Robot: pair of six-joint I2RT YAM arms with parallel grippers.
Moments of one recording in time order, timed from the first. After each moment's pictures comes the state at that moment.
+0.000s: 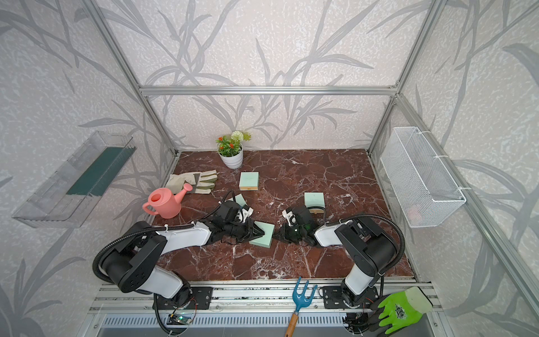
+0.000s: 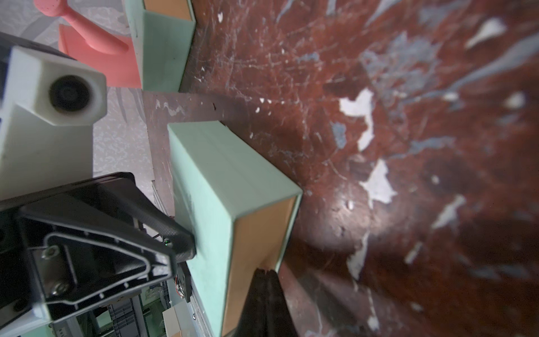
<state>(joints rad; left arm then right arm) -0.59 1.52 0.58 0.11 0.63 -0.98 0.62 1.66 0.52 0.38 -0.64 0.91</state>
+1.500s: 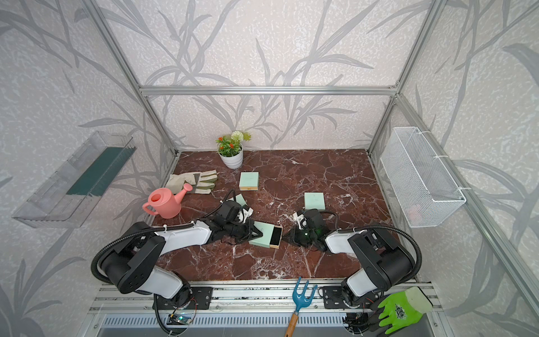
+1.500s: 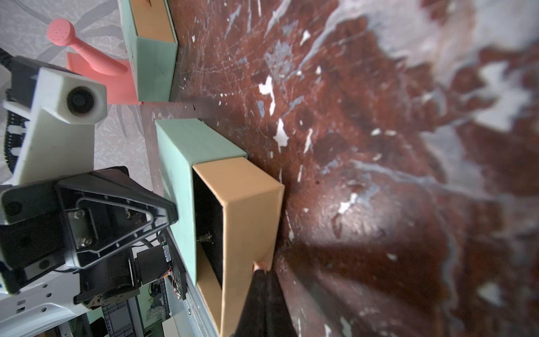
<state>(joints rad) -0.59 1.52 0.60 0.02 0.58 -0.92 0.52 1.51 0.37 0.34 -0.63 0.88</state>
